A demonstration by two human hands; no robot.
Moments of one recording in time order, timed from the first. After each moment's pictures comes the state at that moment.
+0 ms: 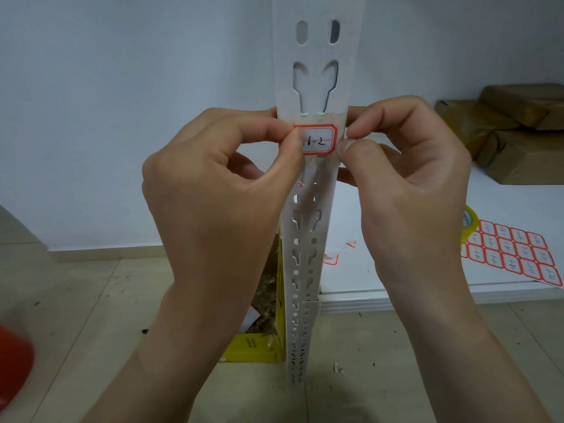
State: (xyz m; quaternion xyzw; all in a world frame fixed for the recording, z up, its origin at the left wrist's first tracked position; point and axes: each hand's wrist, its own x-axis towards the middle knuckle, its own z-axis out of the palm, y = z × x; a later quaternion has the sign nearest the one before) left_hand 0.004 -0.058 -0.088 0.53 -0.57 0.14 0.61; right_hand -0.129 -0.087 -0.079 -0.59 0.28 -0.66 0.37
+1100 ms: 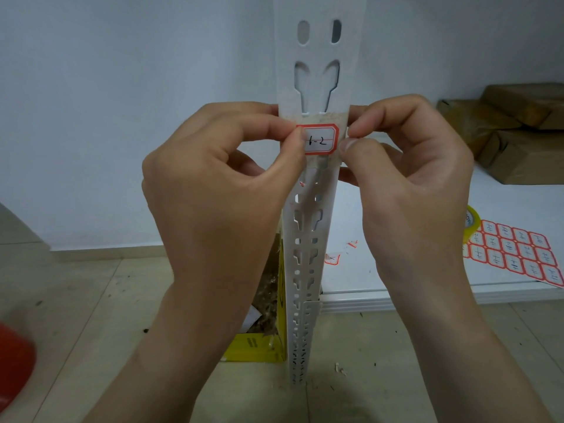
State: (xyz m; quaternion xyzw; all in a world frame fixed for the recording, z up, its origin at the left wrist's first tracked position) left_hand 0.006 -0.058 -0.085 0.53 -0.59 0.13 0.60; right_hand -0.129 -0.088 -0.080 -0.59 0.29 -0.65 0.37
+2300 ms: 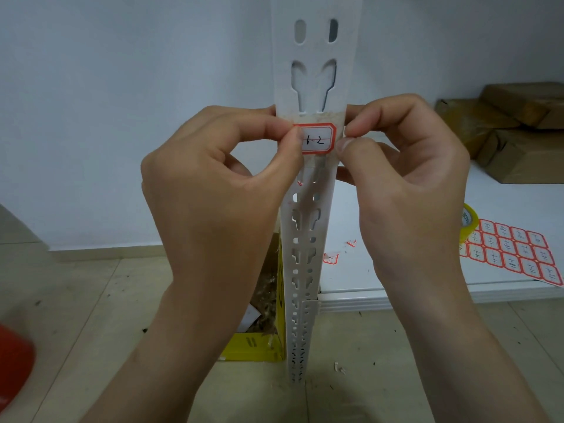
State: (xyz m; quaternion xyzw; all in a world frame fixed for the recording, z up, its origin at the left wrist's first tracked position) left_hand 0.006 -0.059 -0.088 0.53 -0.58 0.14 0.60; right_hand -0.129 -0.087 -0.080 -0.59 0.29 -0.66 0.37
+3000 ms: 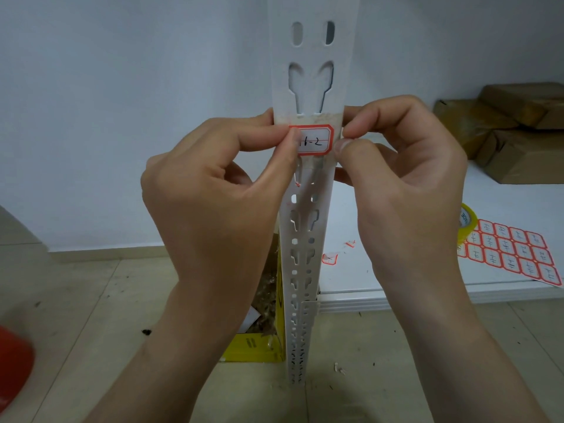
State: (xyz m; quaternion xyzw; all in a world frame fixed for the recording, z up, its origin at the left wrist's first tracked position) left_hand 0.005 -0.063 -0.096 0.50 -0.57 0.18 0.63; right_hand -0.129 -0.087 -0.080 -0.59 0.28 -0.65 0.37
